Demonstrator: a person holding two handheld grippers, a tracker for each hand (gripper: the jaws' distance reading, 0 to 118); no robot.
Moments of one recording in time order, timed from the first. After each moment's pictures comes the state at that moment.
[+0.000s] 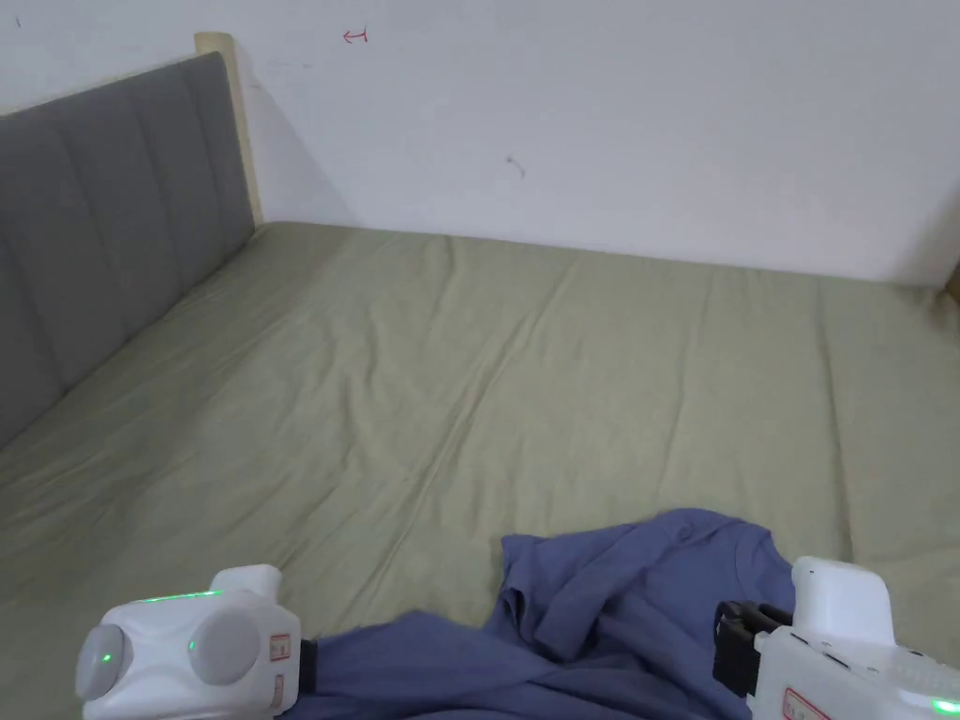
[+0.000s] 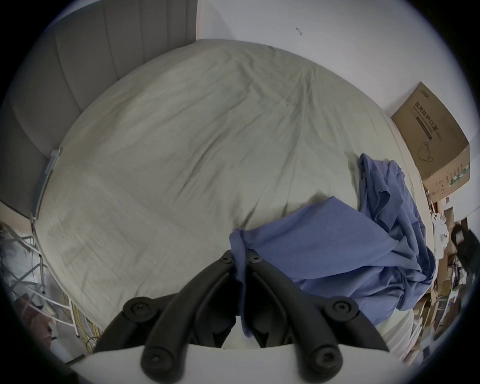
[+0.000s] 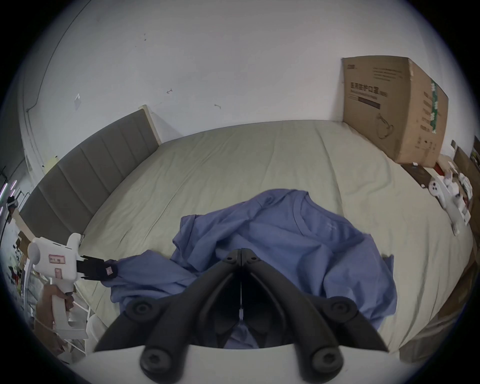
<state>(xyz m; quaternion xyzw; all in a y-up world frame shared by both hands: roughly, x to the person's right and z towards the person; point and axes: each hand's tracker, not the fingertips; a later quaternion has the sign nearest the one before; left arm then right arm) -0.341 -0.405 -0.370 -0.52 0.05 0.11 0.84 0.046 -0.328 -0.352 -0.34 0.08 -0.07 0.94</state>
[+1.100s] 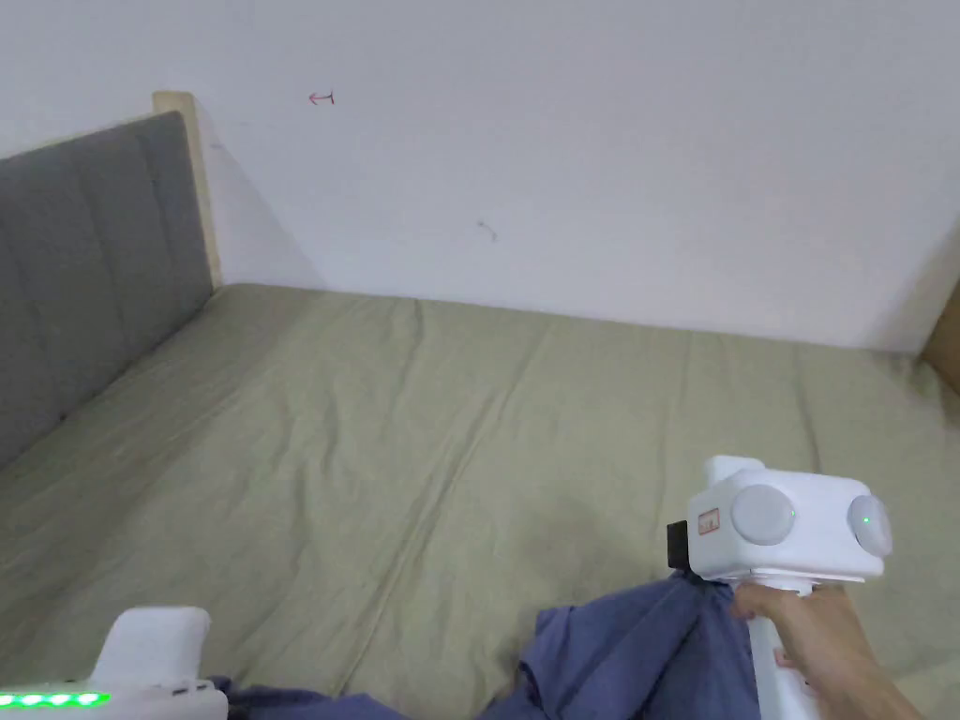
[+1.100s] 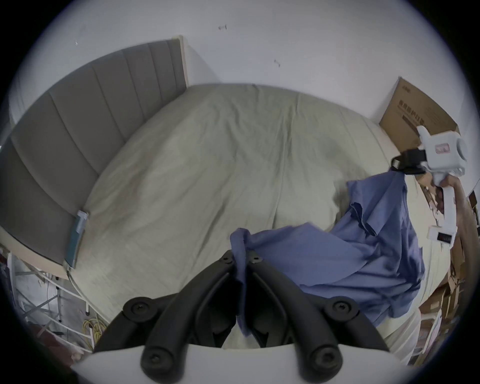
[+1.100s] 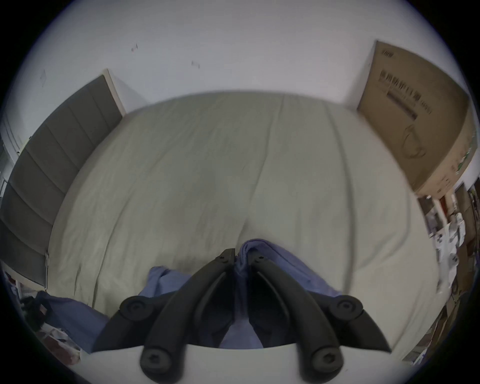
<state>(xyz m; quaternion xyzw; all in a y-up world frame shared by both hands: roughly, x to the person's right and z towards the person) -0.330 -0.310 -0.386 -0.44 0.06 0.04 0.90 0.054 -0.312 -0.597 -0.44 0.03 0.00 0.90</state>
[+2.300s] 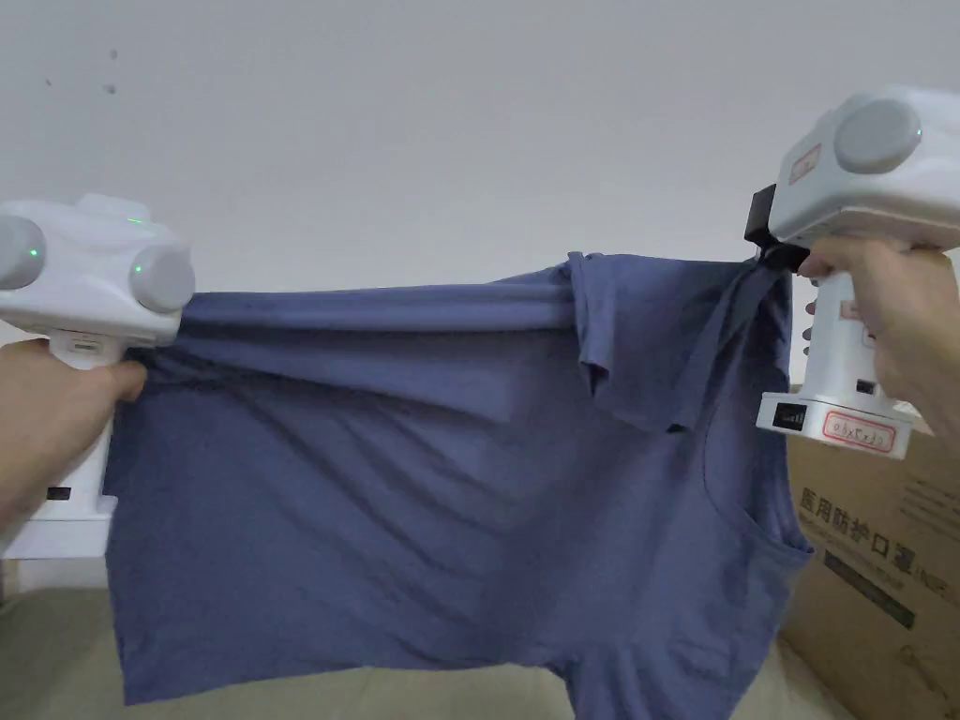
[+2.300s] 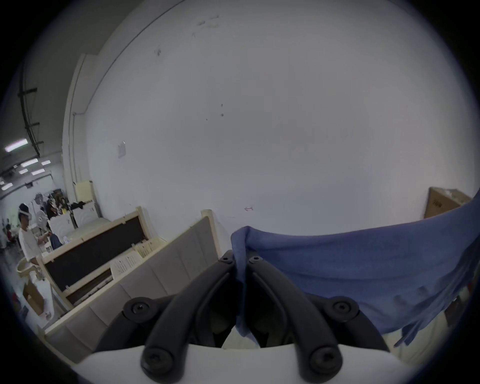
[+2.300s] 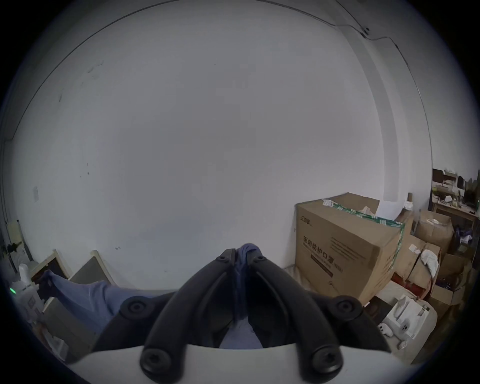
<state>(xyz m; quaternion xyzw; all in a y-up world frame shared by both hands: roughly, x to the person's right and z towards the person) -0.289 0.045 -0.672 -0.11 0.19 -0.05 0.97 0.169 0.151 -0.621 -0.07 -0.10 -0.07 0.99</state>
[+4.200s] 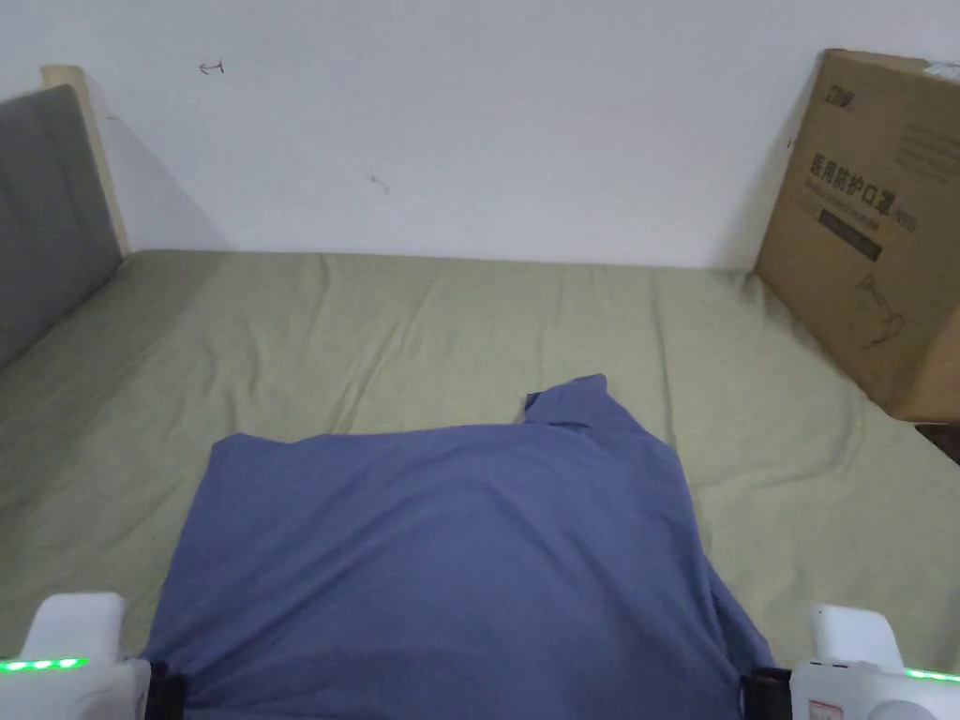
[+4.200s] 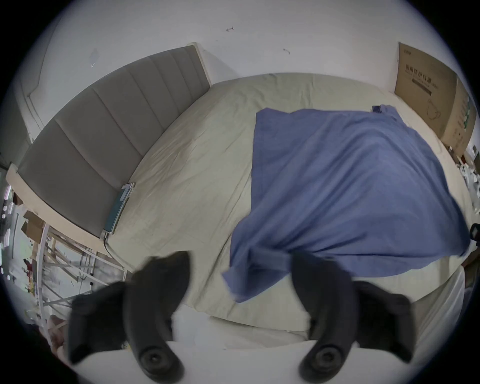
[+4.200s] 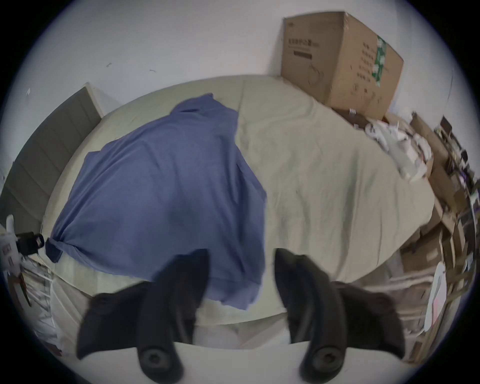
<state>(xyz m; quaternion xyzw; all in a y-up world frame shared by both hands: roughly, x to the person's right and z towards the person) -0.328 -0.357 -0.265 -0.44 0.13 -0.06 0.88 0.161 -0.350 -0.243 -0.45 -0.07 -0.03 0.89</state>
